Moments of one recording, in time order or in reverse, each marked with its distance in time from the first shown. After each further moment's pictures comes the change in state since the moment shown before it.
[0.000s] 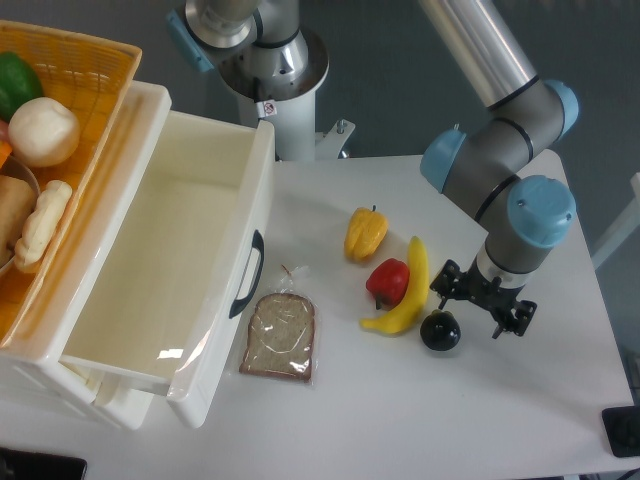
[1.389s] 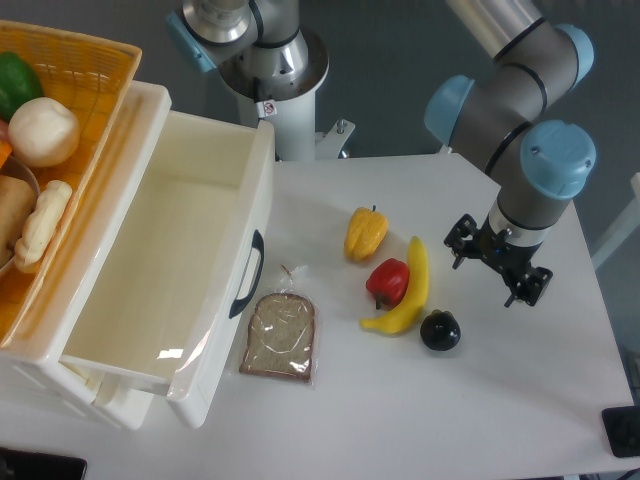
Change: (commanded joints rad) arm 0.037 0.127 0.032 -0.138 0.058 0.287
